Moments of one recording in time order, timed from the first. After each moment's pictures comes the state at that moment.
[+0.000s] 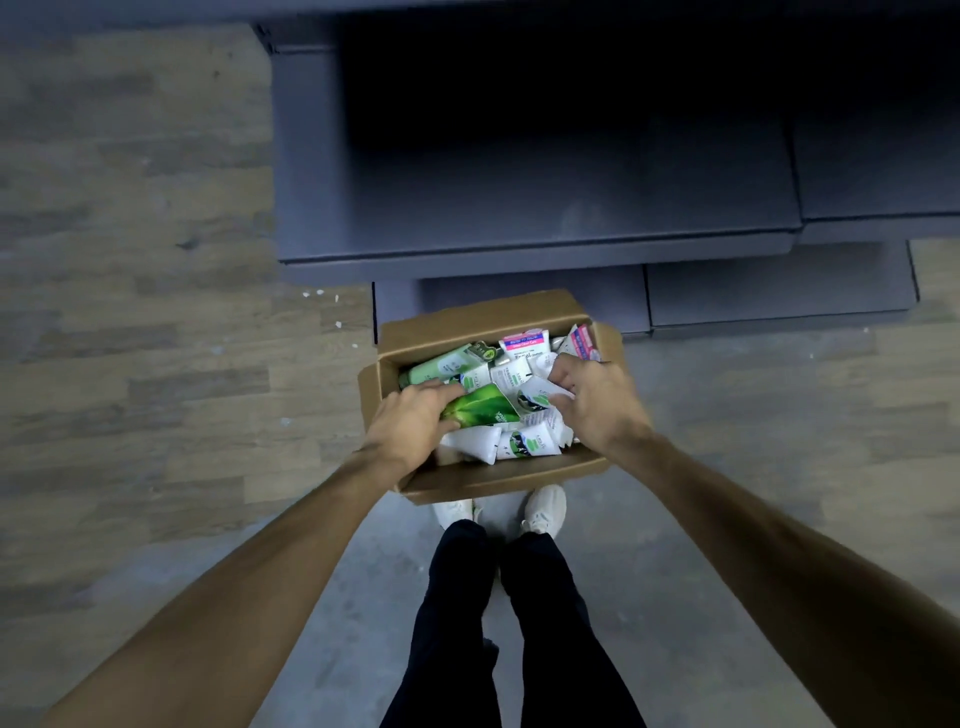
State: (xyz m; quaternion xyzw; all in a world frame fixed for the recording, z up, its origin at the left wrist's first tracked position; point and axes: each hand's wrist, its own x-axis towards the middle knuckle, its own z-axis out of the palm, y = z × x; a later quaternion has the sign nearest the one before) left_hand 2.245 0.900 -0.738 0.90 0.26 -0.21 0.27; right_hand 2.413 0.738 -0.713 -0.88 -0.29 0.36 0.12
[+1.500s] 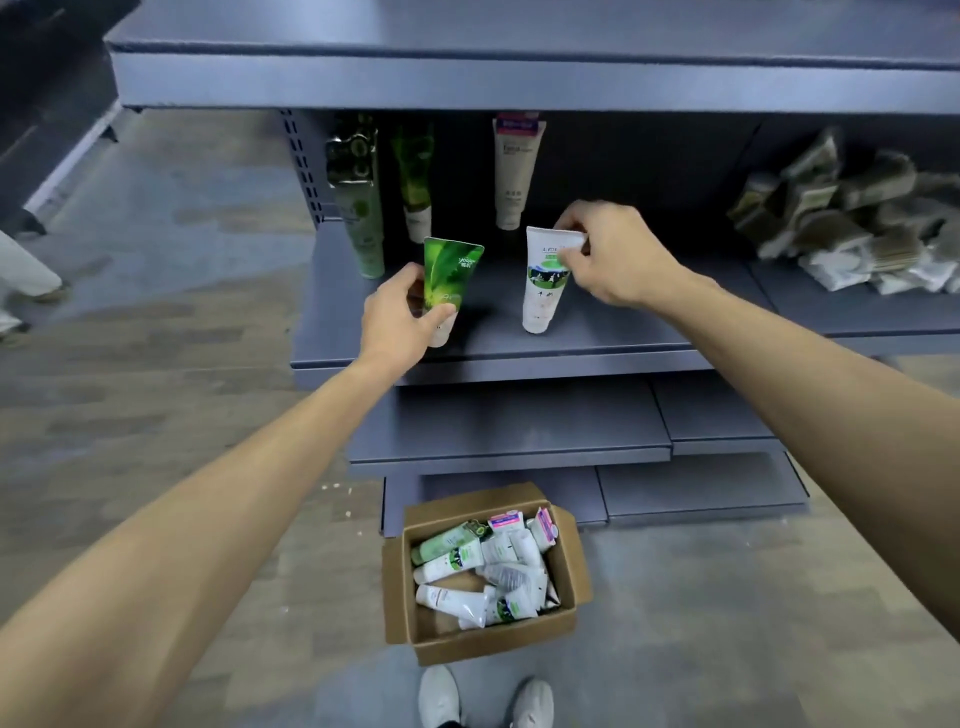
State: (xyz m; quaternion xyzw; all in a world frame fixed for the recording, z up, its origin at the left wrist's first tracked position) left_hand 2.349 1.022 -0.371 0.82 0.31 0.27 0.39; right_hand 2.530 0.855 -0.272 -0.85 -0.49 0.01 0.19
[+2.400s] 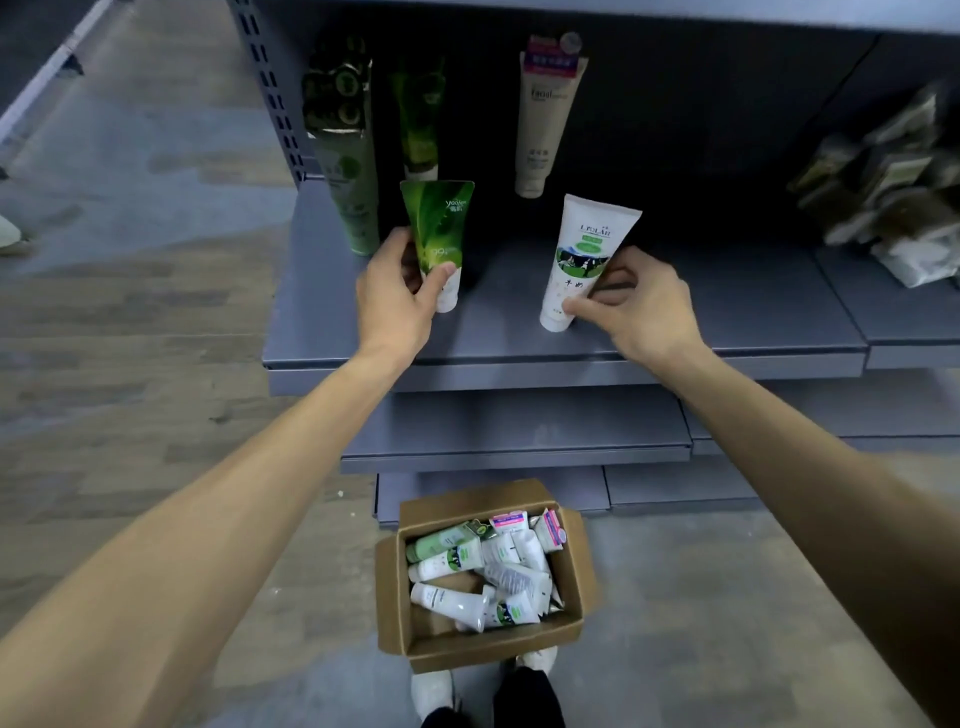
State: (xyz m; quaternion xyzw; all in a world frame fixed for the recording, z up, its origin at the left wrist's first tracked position) left_hand 2.385 1.053 -0.407 0.77 0.32 0.35 0.42; right_hand 2.535 0.863 -0.365 -0.85 -0.29 0.13 0.41
